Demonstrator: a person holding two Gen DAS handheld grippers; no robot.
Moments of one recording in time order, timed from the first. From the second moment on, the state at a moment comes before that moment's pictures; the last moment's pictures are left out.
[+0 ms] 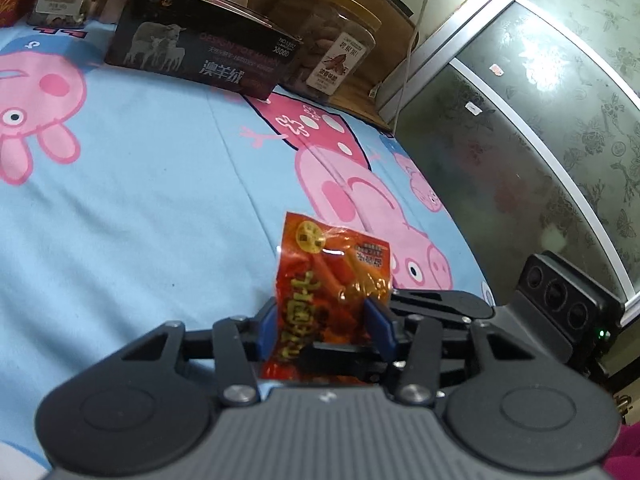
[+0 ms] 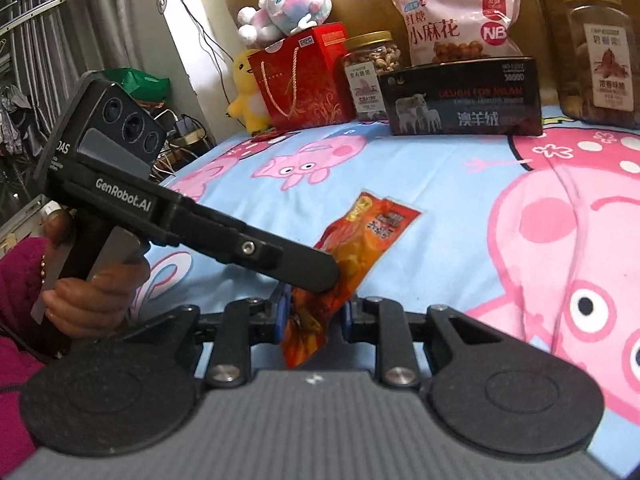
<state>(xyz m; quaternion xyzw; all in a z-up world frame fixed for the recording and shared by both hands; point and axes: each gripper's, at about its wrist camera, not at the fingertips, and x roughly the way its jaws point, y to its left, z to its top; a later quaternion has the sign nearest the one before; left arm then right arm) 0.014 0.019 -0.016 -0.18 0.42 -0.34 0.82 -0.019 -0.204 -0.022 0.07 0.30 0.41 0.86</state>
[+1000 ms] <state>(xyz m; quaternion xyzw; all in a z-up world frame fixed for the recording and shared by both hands) 0.016 0.032 -0.022 -0.25 0.42 -0.38 0.79 -0.016 -0.249 -0.029 0.21 0.29 0.42 0.83</state>
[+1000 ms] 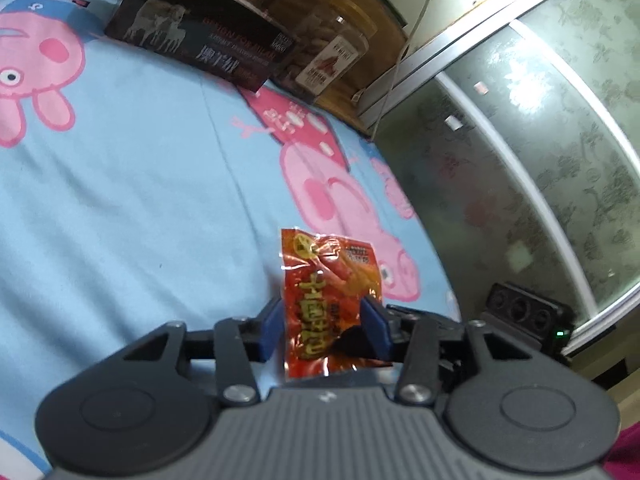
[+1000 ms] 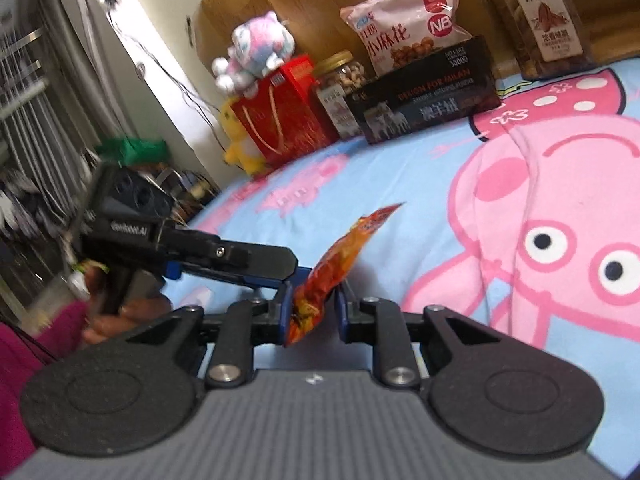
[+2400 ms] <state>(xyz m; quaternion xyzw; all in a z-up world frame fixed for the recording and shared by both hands) 0.262 0.073 0.052 -0.16 0.34 -0.21 0.90 0.288 -0.159 0.015 0.11 0.35 0.35 0.86</state>
